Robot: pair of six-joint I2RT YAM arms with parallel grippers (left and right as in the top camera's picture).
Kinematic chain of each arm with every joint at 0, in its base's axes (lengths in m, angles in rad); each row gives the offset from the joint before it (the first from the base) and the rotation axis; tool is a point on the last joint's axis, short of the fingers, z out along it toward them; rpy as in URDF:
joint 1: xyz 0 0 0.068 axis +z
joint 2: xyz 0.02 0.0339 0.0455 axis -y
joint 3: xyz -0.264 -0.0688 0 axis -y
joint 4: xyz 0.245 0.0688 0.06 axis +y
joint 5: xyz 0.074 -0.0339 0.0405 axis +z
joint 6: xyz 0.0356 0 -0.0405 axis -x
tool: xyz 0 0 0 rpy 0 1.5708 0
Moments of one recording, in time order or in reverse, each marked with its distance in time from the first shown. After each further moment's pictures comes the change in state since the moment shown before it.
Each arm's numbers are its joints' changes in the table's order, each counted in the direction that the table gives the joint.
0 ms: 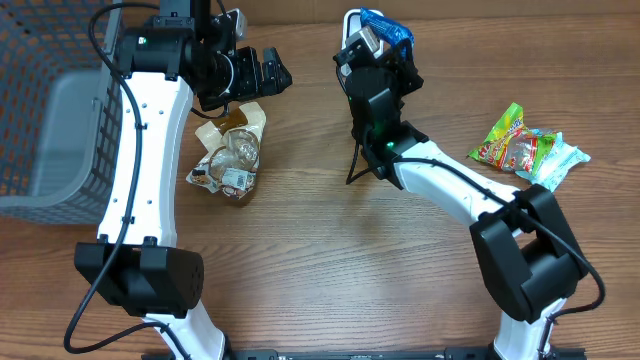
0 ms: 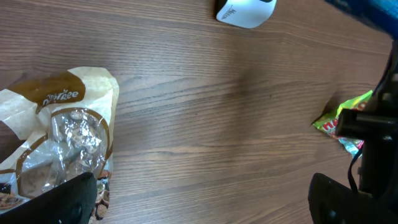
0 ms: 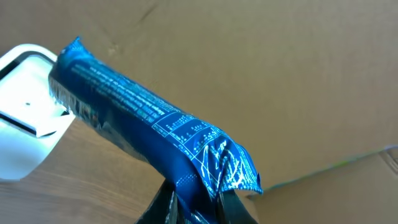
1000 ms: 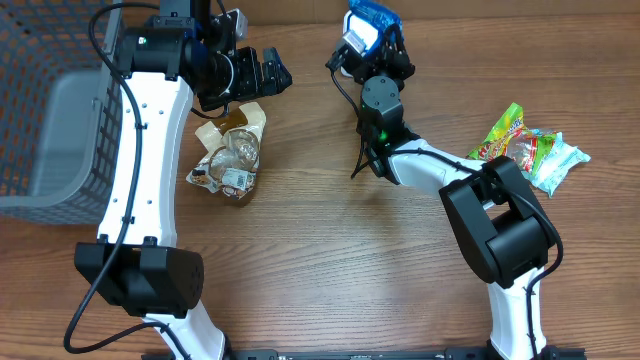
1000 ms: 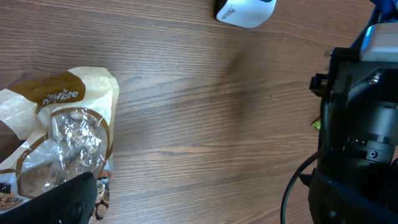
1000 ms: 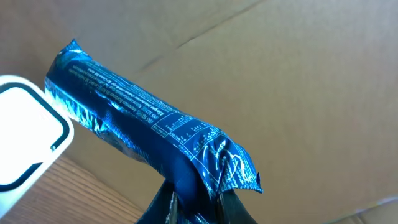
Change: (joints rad) left arm 0.000 0.000 0.000 0.000 0.000 0.000; right arm -0.053 -0.199 0.002 -0.499 0.188 0.386
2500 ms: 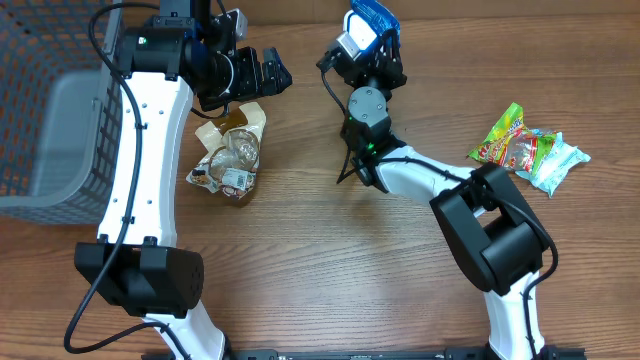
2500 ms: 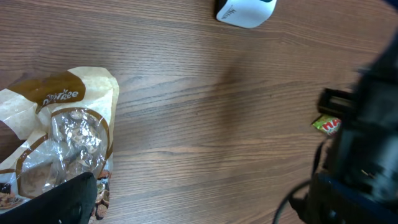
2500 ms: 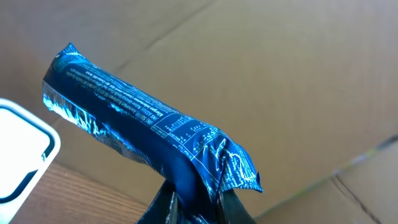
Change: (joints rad) left arm 0.000 0.000 0.000 0.000 0.000 0.000; right arm 0.080 0.030 0.000 -0.078 -0.195 -0.032
